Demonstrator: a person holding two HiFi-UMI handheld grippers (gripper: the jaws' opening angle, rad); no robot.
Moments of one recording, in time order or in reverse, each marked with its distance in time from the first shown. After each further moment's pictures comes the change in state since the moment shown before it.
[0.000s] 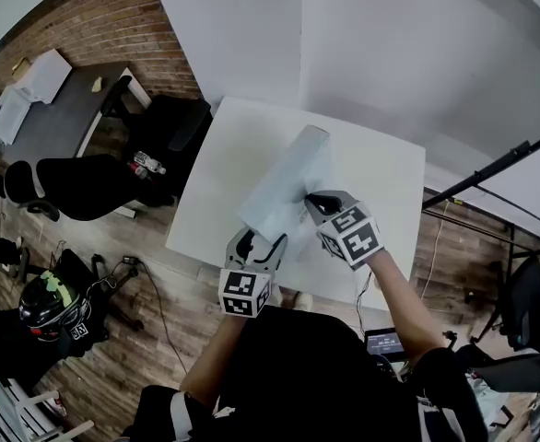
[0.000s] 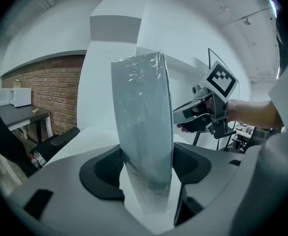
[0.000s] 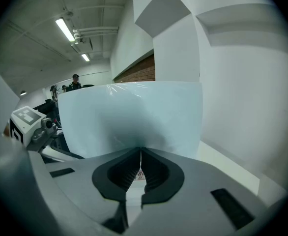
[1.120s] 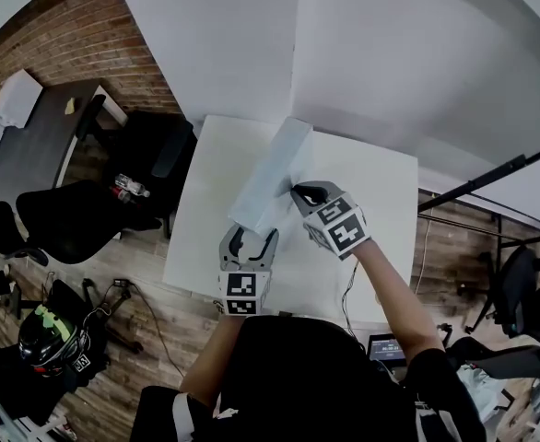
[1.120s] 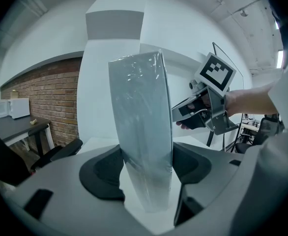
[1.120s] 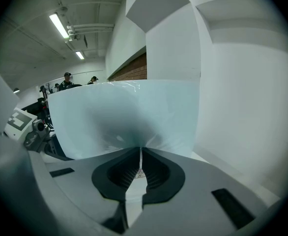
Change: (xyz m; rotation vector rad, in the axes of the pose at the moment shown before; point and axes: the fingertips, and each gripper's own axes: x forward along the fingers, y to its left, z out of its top) left arm 0.072 0.063 0.034 0.080 -0.019 0.038; right arm 0.064 -0.062 0.058 0.005 -0.004 -0.059
